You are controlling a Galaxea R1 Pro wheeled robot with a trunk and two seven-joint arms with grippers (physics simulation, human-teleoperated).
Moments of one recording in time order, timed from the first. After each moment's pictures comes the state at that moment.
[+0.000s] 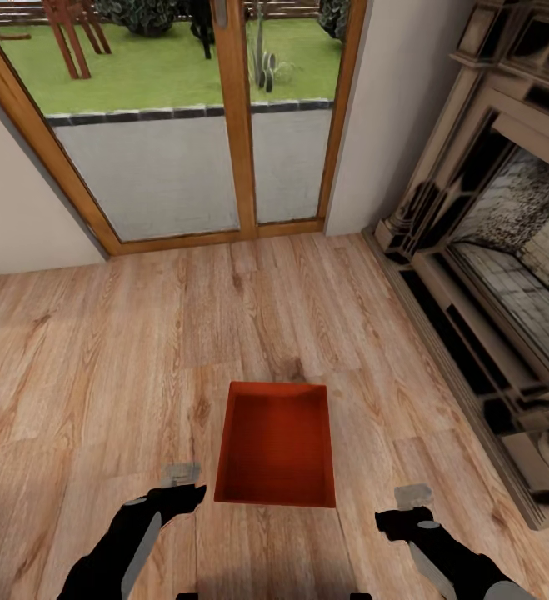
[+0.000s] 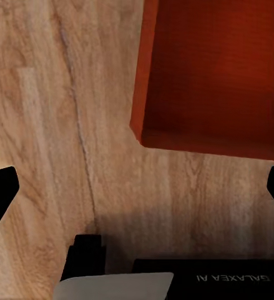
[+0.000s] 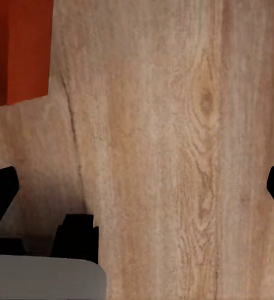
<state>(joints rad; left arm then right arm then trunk) -0.37 -0.01 0.00 -0.90 0.11 0.46 -0.02 -0.53 -0.21 0.62 -0.46 -0.52 0.15 -0.16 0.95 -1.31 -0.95</state>
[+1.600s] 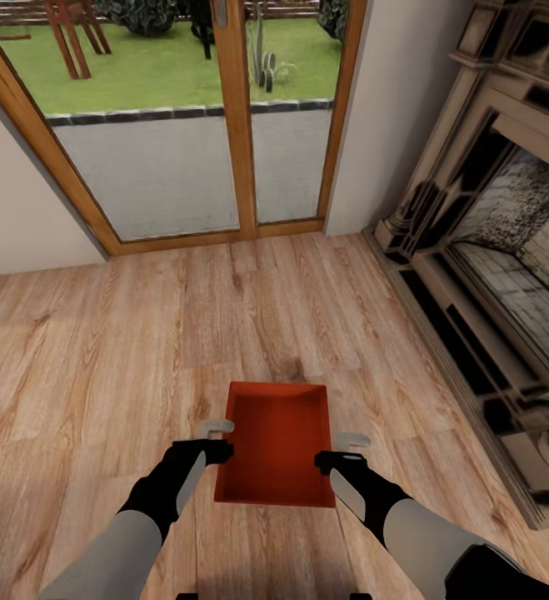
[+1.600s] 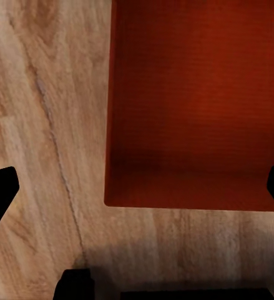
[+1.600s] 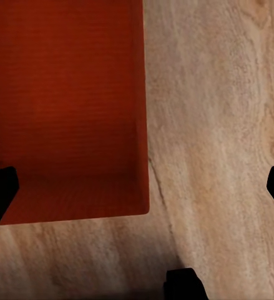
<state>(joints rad) -0.67 -0.13 0.00 -0.64 0.03 0.50 0.09 -0.78 0.09 0.60 -0.32 -0.66 0.18 -0.37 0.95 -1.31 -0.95</state>
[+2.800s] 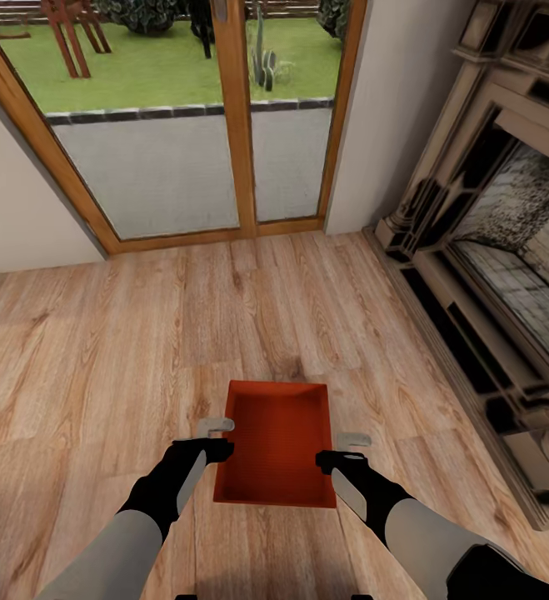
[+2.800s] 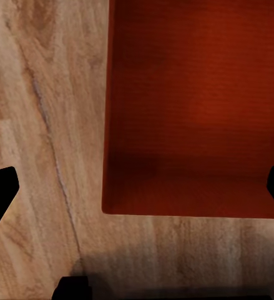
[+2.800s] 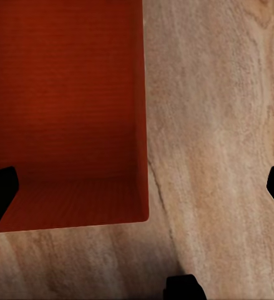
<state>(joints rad) -0.67 -0.14 0.00 -0.65 0.03 0.49 0.09 -0.78 0.08 0.60 -0.32 -0.66 0.18 -0.36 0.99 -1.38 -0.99</state>
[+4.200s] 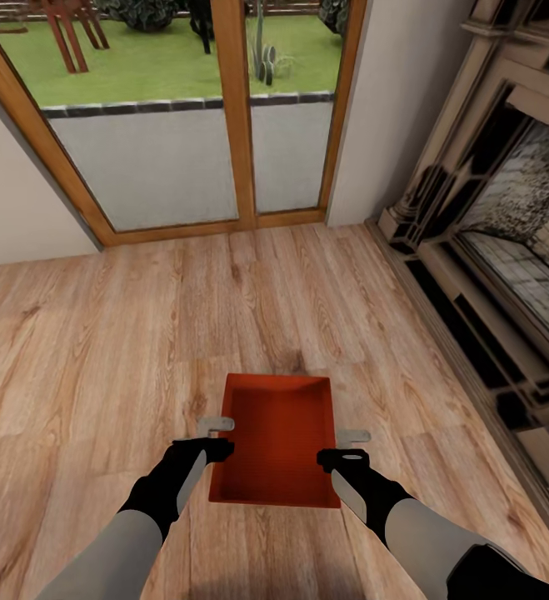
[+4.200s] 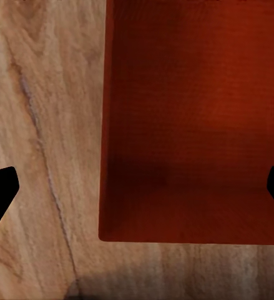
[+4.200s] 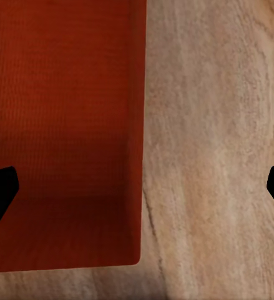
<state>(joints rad) -0.67 -0.14 0.00 -0.65 0.02 0.49 0.09 -0.78 0.08 0.60 -0.32 -0.58 0.17 -0.37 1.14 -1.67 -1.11</state>
